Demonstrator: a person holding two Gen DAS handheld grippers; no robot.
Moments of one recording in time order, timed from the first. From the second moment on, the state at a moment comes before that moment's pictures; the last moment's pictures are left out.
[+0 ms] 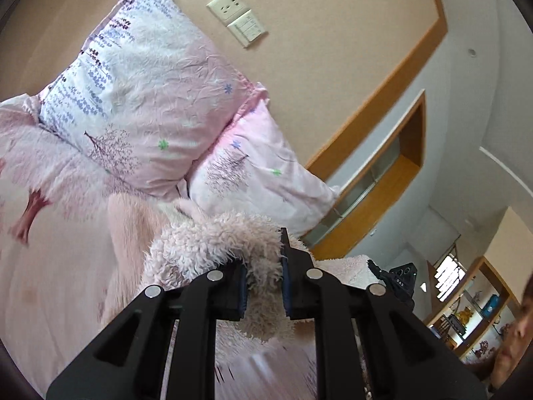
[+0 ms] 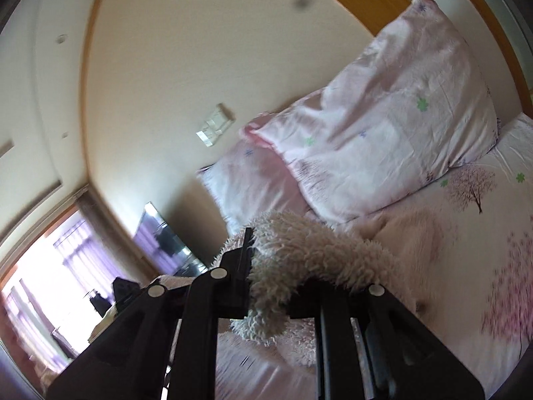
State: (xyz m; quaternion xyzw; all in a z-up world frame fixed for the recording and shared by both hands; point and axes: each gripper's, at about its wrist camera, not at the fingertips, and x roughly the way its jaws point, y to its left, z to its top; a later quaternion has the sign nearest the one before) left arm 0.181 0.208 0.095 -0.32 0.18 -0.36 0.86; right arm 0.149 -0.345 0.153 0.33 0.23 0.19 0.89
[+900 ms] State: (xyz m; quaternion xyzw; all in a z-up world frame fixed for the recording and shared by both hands) left arm 0.330 0.243 0.038 -0.51 0.25 -0.26 0.78; right arm 0.288 -0.330 0.098 0.29 0.34 0.10 0.89
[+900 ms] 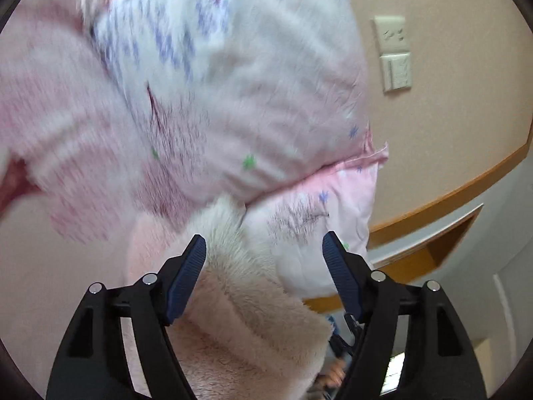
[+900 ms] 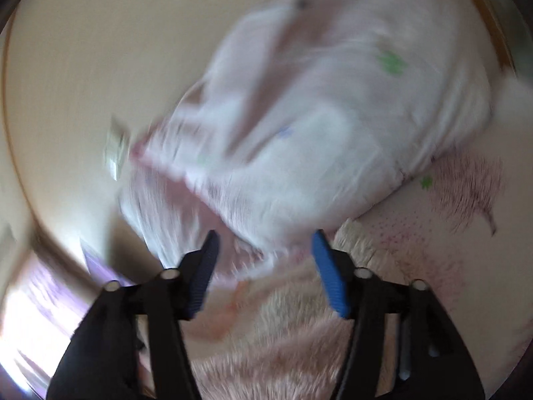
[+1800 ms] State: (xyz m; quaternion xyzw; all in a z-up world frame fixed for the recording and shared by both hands) left arm 0.290 0.097 0.075 -0.17 0.33 -0.27 0.89; right arm 0.348 -0.291 0.088 0.17 0.41 -0.06 0.89
